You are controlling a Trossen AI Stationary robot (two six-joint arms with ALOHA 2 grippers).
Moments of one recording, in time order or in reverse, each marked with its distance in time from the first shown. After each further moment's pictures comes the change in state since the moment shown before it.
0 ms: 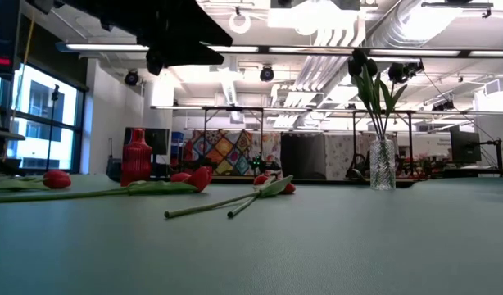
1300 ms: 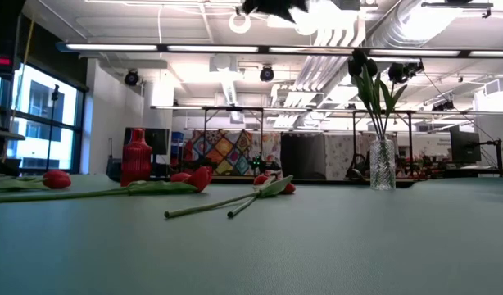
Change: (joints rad) left arm 0.367 0.514 1.328 -1.136 0.317 0.292; right arm 0.471 -0.473 0.000 -0.596 0.529 0.904
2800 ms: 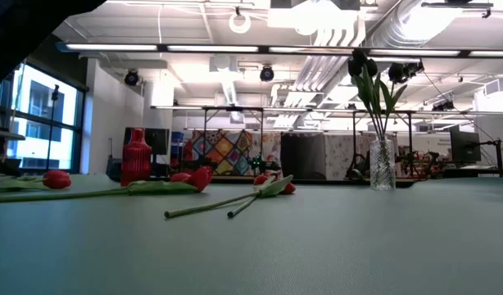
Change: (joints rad) left arm -0.090 0.412 0.109 1.042 0.643 0.061; right arm -0.173 -0.053 0.002 0.234 -0.795 0.062
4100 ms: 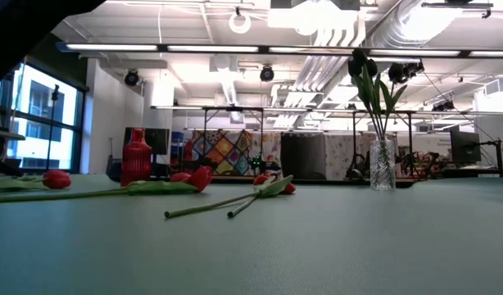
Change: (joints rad) left arm -0.085 0.074 0.001 0.306 0.084 0.085; right arm 0.527 0.064 0.000 0.039 0.752 -0.035
